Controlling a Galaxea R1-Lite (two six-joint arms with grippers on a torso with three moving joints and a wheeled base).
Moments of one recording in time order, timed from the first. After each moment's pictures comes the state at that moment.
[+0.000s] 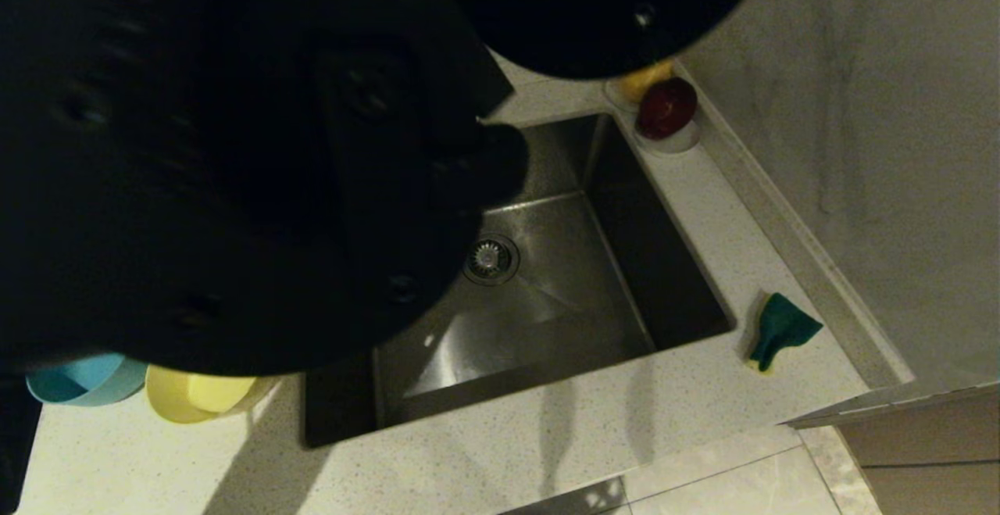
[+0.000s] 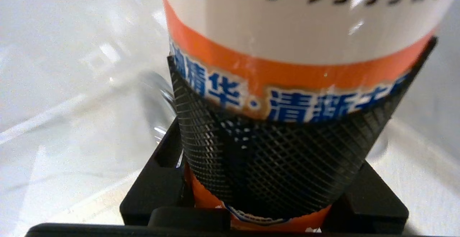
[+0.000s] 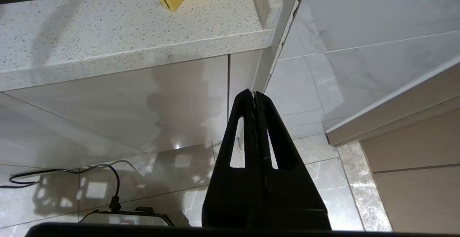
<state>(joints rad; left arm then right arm) -1.16 1.93 -1.94 -0.68 0.84 0.92 0.00 0.00 0.00 0.00 -0.01 0.00</state>
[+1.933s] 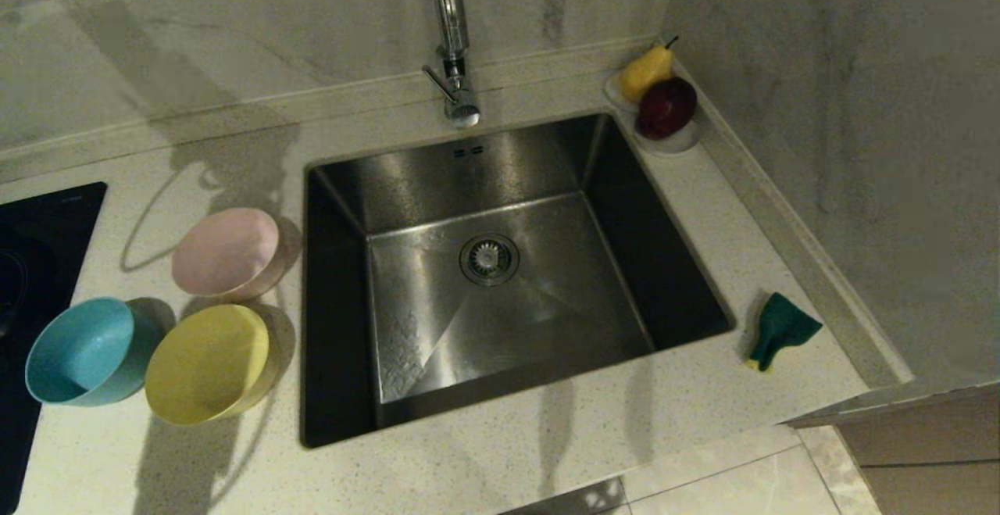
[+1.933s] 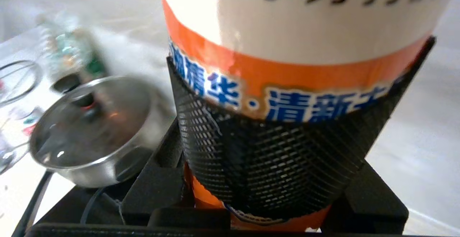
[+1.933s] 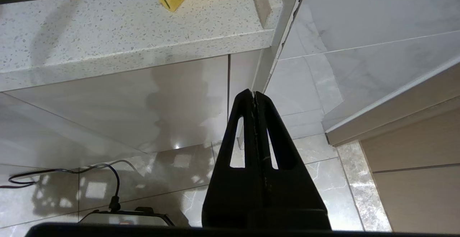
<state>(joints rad) 0.20 1.46 -1.69 -0.11 0.60 -0.07 0.00 0.00 0.00 0.00 -0.01 0.00</state>
